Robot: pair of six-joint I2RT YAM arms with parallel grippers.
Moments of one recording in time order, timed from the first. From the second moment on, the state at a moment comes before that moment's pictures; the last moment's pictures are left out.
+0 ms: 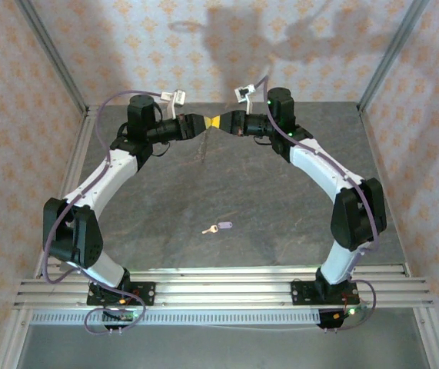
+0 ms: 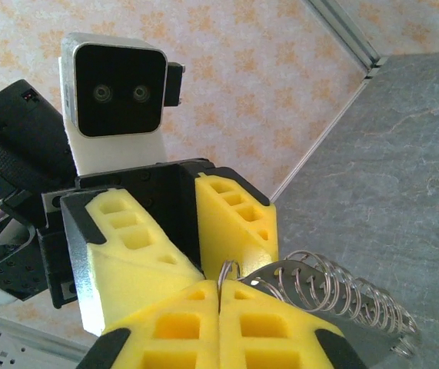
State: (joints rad) left arm -0.22 1.58 1.30 0.03 0.84 -0.65; right arm 0.42 1.75 1.47 0.09 -0.95 0.68
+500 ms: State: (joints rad) left arm -0.21 1.56 1.32 0.02 0.86 -0.64; right arm 0.40 1.79 1.48 0.19 -1.11 0.79
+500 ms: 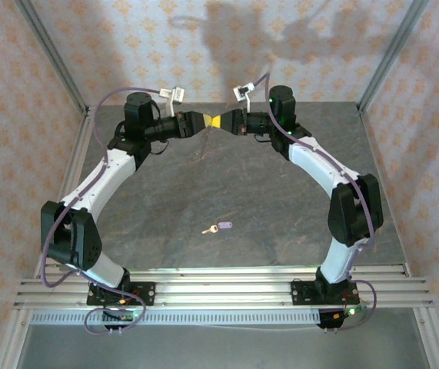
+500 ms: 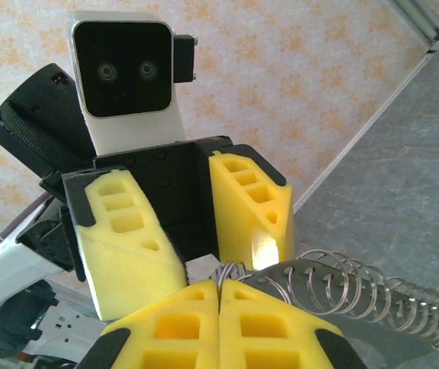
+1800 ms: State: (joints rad) left arm -0.20 1.61 1.37 -0.01 0.93 -0.57; right arm 0.40 1.79 1.45 0.21 -1.12 0.80
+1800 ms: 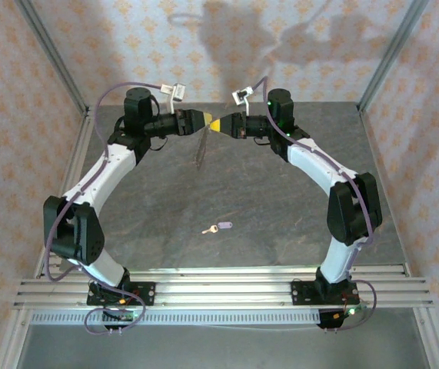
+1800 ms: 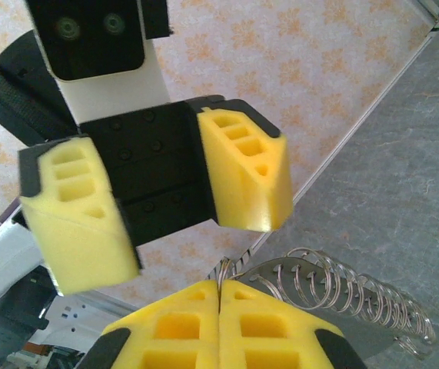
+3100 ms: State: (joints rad) left arm -0.24 1.63 1.44 -0.25 0.96 -0.38; right arm 0.37 1.78 1.39 0.30 -1.11 0.84
